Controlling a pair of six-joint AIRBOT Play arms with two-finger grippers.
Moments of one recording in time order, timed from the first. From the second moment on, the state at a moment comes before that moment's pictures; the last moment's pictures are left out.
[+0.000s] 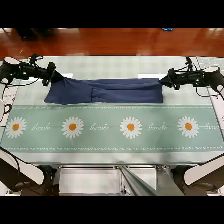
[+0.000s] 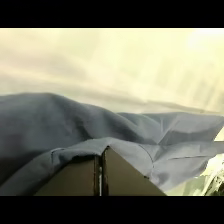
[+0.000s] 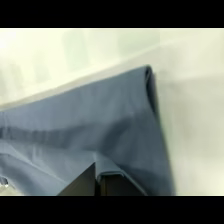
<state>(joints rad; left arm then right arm) 0.26 -1.94 1.63 0.72 -1.21 -1.49 -0.28 -1.87 1.42 -0.59 1.11 1.21</state>
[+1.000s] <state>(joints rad) 0.20 -1.15 1.10 0.97 -1.05 -1.39 -0.53 -1.59 1.26 -0.83 1.19 1.27</state>
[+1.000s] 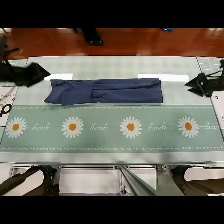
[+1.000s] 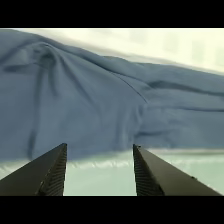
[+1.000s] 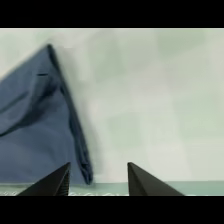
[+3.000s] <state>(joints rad) -0.51 -1.63 1.40 0.89 -0.85 -1.42 -0.33 -1.05 1.10 -0.96 1.32 1.32</state>
